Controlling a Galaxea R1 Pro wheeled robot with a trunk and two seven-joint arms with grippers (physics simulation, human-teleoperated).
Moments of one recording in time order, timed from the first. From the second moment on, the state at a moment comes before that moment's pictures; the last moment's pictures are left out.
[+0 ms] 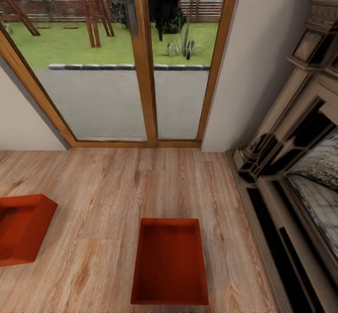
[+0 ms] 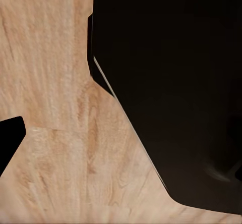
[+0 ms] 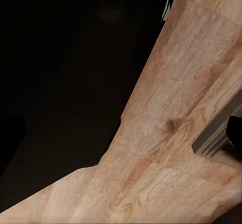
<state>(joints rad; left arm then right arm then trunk) 0.00 0.02 0.00 -0.10 0.14 -0.07 0.01 -0.19 -0.08 -0.03 0.03 0.41 -0.16 0.03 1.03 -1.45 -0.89</state>
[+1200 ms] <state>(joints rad) 0.00 0.02 0.01 -0.08 0.16 -0.07 0.01 -0.19 -0.08 -0.03 0.03 0.41 -0.16 0.03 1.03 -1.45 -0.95</state>
